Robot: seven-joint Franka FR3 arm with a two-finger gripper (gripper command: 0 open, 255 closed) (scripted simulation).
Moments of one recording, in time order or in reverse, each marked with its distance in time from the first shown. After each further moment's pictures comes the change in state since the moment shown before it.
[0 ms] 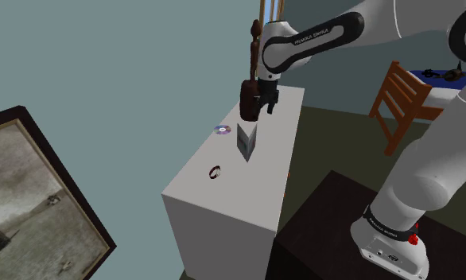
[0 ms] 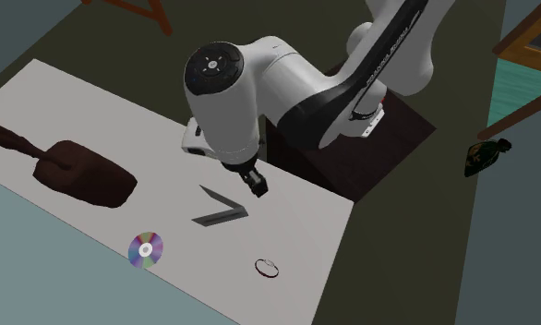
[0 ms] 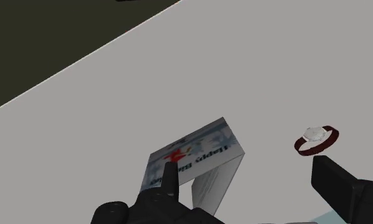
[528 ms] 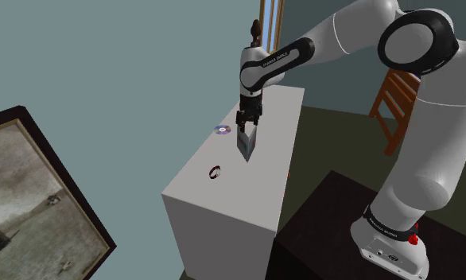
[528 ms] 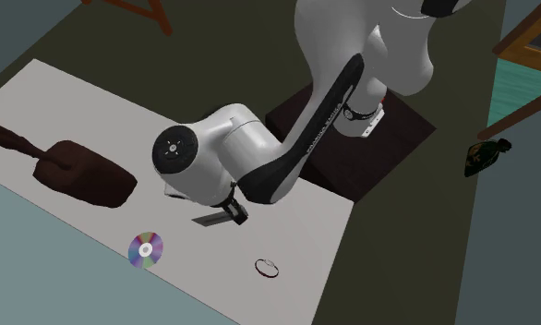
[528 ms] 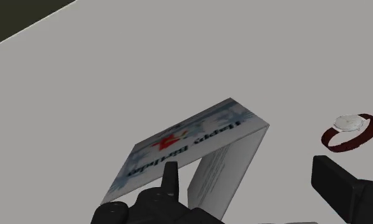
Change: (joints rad) arm 0.003 0.322 0.003 0.193 0.002 0.057 -0.028
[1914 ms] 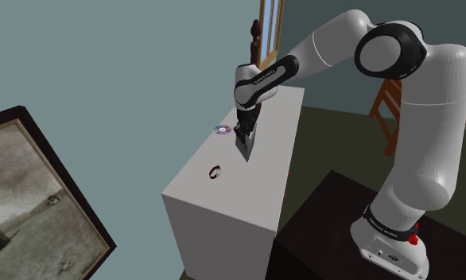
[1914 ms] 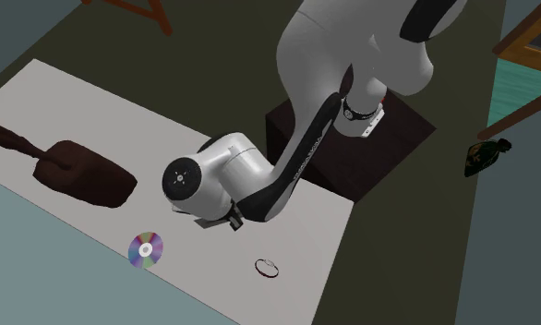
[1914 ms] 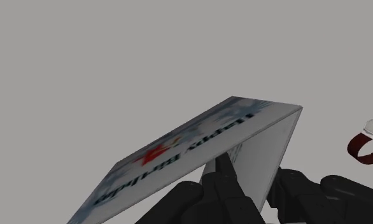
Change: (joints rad) arm 0.008 0.137 0.007 0.022 0.002 0.097 0.001
